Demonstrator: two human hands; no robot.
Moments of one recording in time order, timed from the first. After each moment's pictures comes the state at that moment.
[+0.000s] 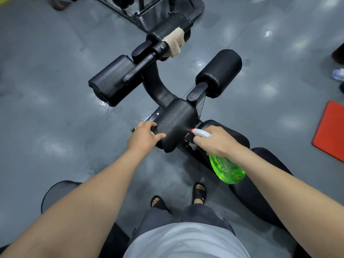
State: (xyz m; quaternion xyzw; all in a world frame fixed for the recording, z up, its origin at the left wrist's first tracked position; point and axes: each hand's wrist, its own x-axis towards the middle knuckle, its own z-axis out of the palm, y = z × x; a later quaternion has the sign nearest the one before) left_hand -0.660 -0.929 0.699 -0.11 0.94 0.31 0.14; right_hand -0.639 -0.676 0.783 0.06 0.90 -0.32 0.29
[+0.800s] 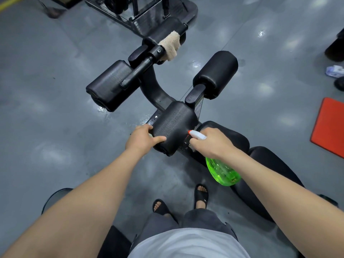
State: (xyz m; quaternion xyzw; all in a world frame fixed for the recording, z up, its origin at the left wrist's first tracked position) left_hand -0.676 -0.940 0.701 -0.12 0.93 0.28 0.19; right_hand -0.637 -0.691 0.775 0.10 0.92 -0.29 0.26
